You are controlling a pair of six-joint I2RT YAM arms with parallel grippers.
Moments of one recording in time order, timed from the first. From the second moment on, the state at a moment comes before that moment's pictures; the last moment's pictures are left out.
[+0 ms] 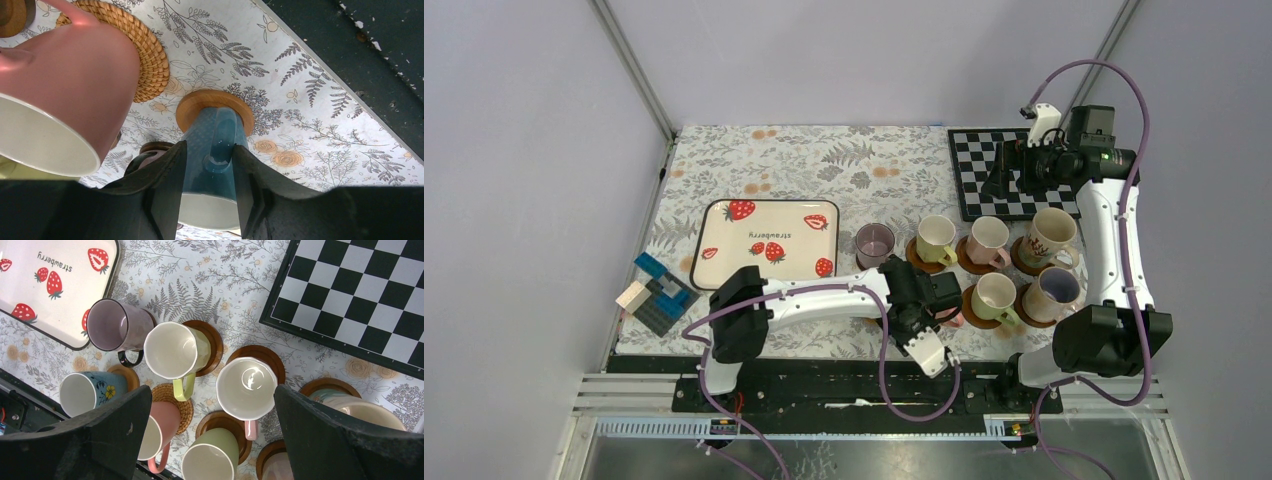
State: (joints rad) left arm -1.31 1.94 1.66 -1.13 -0.01 1.19; right arm -0.14 1.46 1.60 -1.01 -0.54 -0.22
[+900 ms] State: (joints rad) left arm -1.27 1.87 1.80 -1.25 0.05 1.19; right arm -0.14 1.49 1.61 -1.02 -0.59 -0.22
